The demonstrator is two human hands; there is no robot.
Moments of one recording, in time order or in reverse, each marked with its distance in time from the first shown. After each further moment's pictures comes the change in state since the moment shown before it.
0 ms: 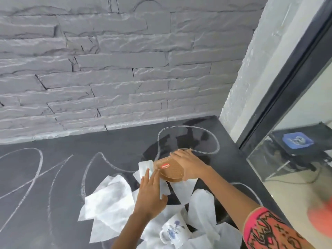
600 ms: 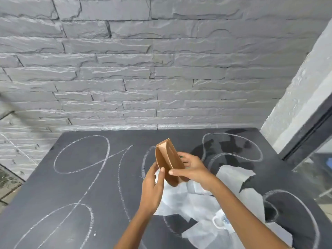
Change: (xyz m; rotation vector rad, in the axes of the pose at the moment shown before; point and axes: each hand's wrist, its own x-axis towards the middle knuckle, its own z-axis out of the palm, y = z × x) left_hand -0.117 -0.096 -0.112 -0.885 0.467 -0.161; right_hand -0.018 -0.214 -0.034 1.242 0.167 0.042
